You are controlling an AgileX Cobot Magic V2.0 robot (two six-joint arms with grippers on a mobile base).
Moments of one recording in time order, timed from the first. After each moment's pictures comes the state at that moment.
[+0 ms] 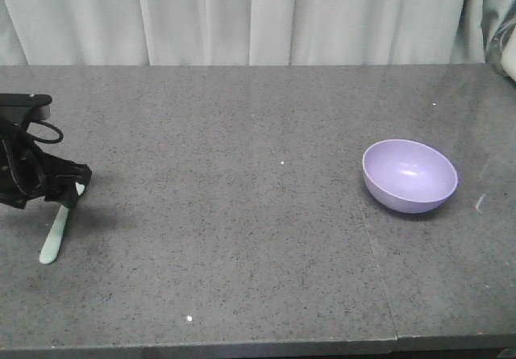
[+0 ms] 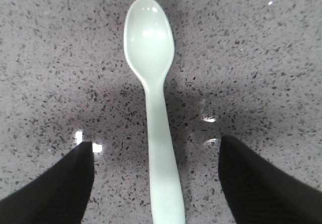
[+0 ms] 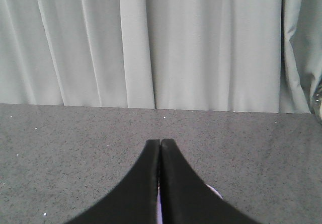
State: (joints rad) left arm -0.06 1.66 -1.25 -0.01 0.96 -0.10; right arm -0.02 0.66 -0.89 0.37 0.49 -0.34
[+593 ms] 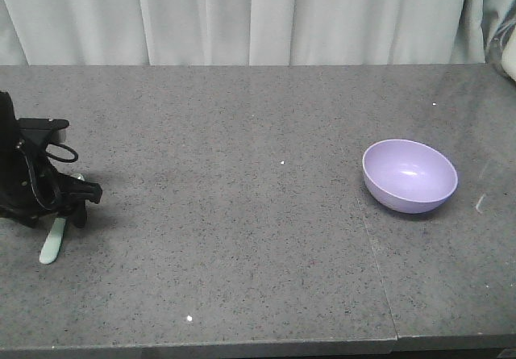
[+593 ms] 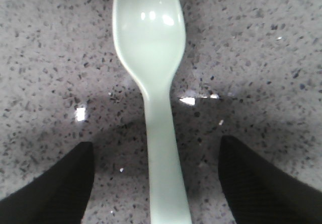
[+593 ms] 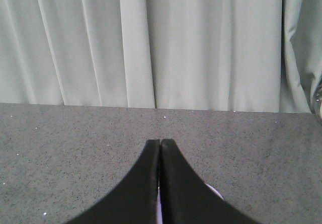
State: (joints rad) left arm -0.06 1.78 -1.25 0.00 0.95 -0.10; right arm -0.02 0.66 -0.89 0.37 0.49 -0.34
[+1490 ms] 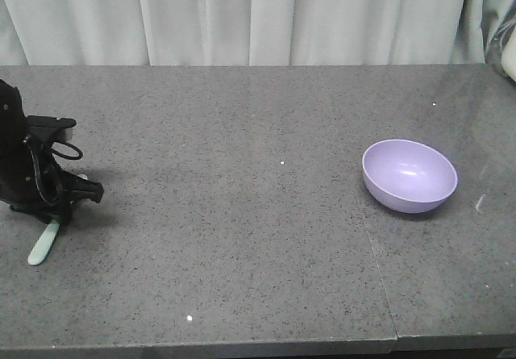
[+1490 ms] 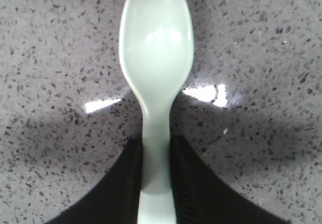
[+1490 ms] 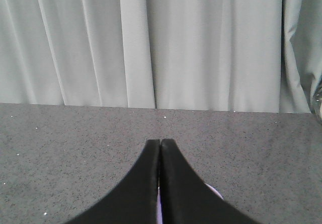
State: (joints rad) left arm -0.06 1.83 -1.30 0.00 1.01 -0.06; right arm -0.02 0.66 -0.89 0.37 0.49 -0.34
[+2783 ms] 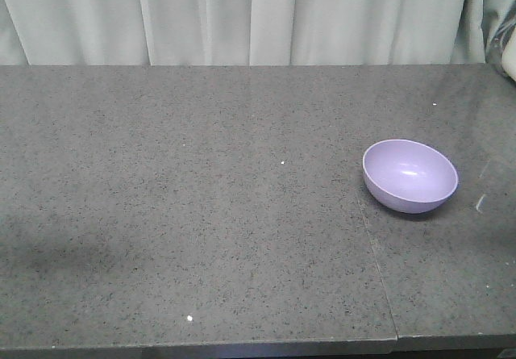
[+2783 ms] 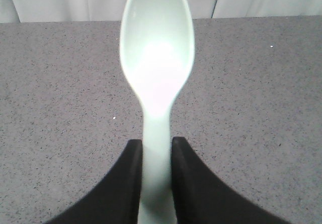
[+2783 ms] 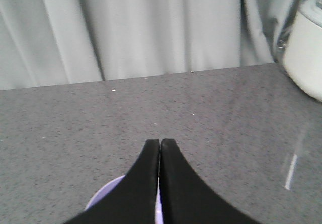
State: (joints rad) left arm -0.06 1.06 -1.25 -0.12 0.83 -0.05; right arm -0.18 1.06 -1.02 0.37 0.43 -0.33
